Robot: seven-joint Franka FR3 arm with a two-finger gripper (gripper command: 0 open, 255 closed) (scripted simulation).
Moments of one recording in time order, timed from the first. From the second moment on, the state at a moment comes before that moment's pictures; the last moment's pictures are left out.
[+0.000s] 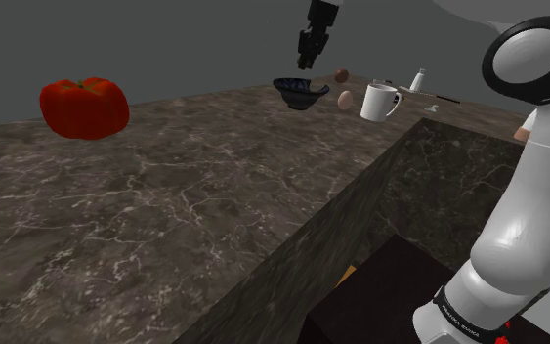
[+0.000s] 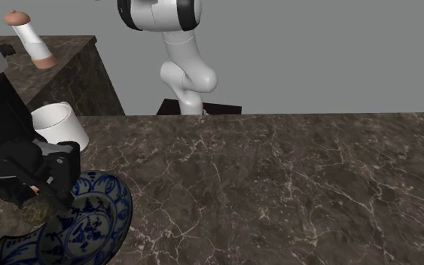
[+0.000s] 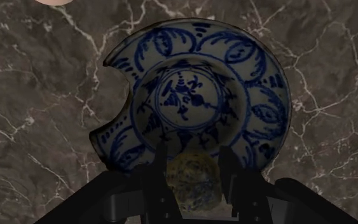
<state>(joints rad) -0.20 0.22 0.19 -1.17 0.00 1.55 -0.27</state>
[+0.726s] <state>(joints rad) -0.21 0.16 0.19 -1.35 0.01 1.68 -0.28</state>
